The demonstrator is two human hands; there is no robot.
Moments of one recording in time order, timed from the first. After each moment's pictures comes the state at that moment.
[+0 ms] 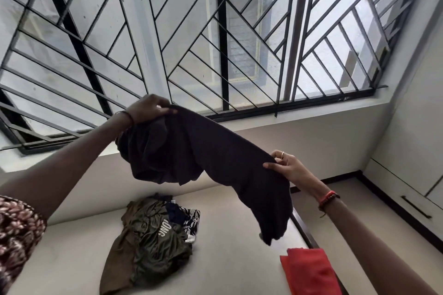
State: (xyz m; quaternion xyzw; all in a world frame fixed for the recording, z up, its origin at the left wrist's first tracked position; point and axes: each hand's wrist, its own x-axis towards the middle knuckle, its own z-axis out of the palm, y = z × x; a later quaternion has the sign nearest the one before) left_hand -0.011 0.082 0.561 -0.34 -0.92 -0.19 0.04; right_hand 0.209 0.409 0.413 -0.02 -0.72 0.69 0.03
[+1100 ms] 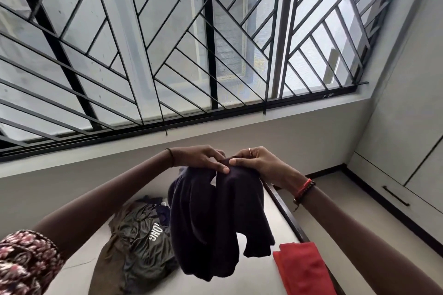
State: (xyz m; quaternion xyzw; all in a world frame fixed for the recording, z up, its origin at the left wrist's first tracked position) left_hand 0.072 0.178 0.480 -0.50 -0.75 -0.26 -0.34; right_hand 0.193 0.356 0.447 0.02 -0.72 0.69 -0.02
